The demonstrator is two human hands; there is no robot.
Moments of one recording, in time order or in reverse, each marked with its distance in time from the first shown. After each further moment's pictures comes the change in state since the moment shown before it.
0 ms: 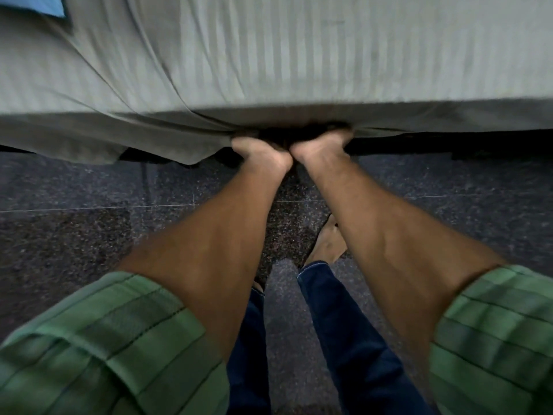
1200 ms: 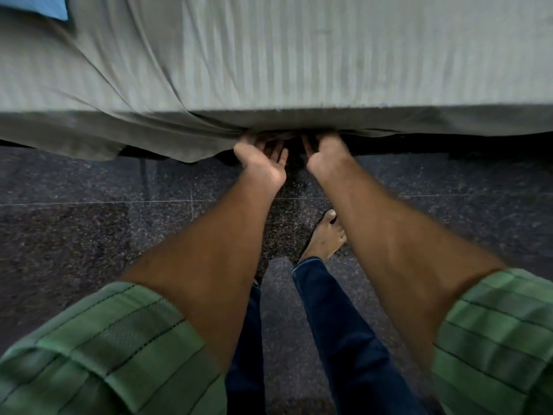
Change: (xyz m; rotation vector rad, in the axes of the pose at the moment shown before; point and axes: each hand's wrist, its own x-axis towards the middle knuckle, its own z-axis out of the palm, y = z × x) left_hand -0.011 -0.002 -0.025 0.230 0.030 -0.007; right_hand 0.027 -0.020 -0.032 -0.230 0.354 -0.285
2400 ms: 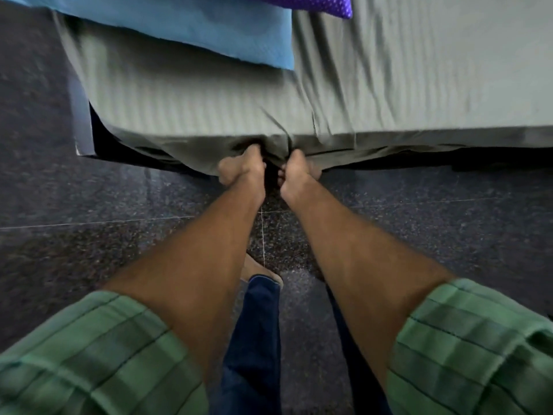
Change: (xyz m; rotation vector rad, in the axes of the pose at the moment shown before) left_hand -0.037 0.271 -0.125 0.713 0.433 0.426; right_hand -0.193 0.242 0.144 -0.411 0.155 -0.133
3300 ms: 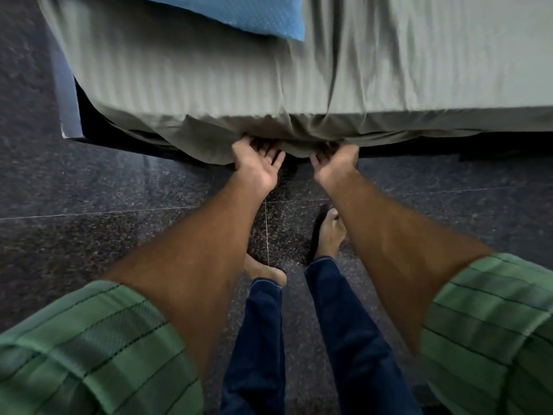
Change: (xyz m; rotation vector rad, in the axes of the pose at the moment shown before) left_hand 0.009 -0.009 0.003 -0.611 -0.584 -0.423; right_hand 0.046 -0.019 -0.037 0.400 -0.131 0.064
